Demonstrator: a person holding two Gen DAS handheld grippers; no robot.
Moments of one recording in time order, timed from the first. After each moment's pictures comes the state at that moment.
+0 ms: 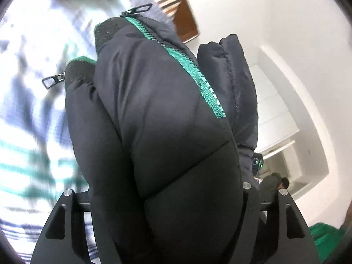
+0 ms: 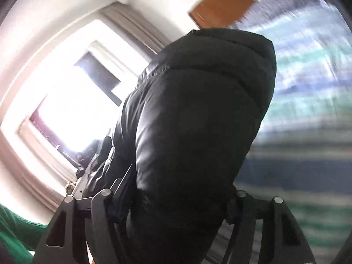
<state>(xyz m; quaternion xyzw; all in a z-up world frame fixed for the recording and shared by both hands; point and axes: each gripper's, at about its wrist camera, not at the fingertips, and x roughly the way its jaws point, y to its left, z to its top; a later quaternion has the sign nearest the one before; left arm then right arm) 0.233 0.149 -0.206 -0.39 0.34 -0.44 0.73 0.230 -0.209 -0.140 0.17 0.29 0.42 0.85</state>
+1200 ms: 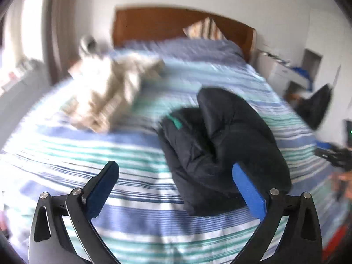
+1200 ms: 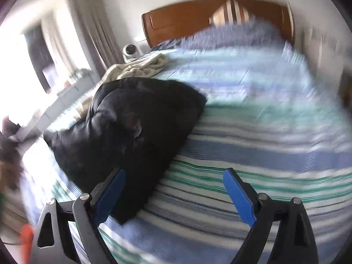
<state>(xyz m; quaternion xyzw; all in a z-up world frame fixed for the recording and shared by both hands) 0.258 0.073 -0.094 -0.03 0.27 -0.06 0.96 0.258 -0.283 -0.079 -0.08 0.29 0.10 0.95</state>
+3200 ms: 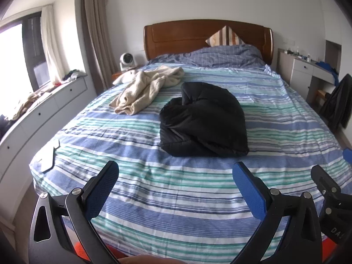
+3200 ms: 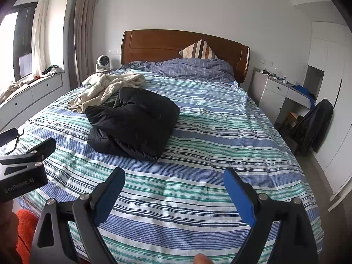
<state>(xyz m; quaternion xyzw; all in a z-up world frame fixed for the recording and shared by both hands) 0.075 -0.045 -0.065 -0.01 0.27 0.06 0.96 0.025 -0.210 -0.045 -0.10 0.24 -0.02 0.96</state>
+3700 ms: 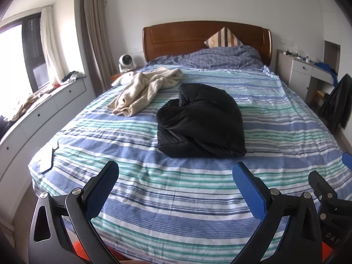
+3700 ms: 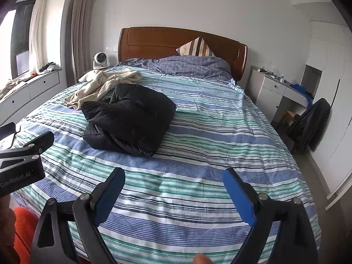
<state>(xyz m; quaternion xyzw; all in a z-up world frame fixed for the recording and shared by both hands) 0.072 -0.051 -0.064 -0.01 0.27 0.06 0.96 0.023 -0.214 -0.050 -0.10 0.25 -0.03 0.96</state>
